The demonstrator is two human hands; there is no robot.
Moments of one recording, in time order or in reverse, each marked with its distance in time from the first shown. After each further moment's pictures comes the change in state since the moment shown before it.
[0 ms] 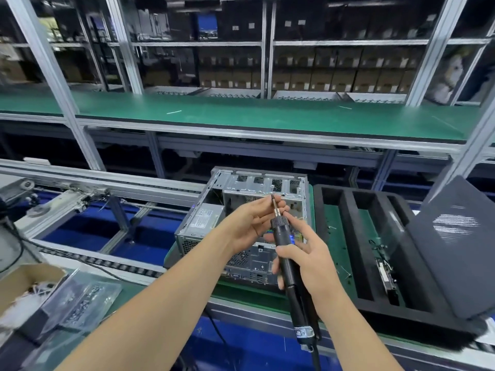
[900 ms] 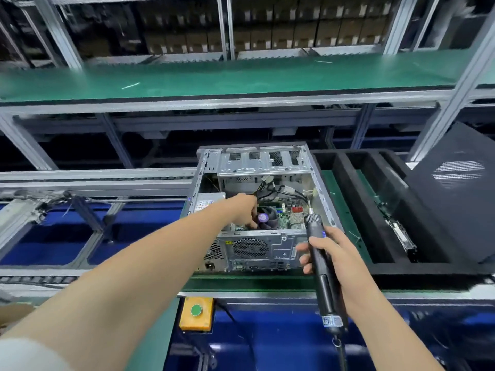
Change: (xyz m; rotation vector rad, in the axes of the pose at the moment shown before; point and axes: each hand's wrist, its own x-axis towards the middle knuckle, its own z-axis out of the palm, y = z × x) left_hand 0.084 0.013 -0.108 1.952 -0.273 -0.360; right_hand 0.015 0.062 0.004 0.166 0.442 0.193
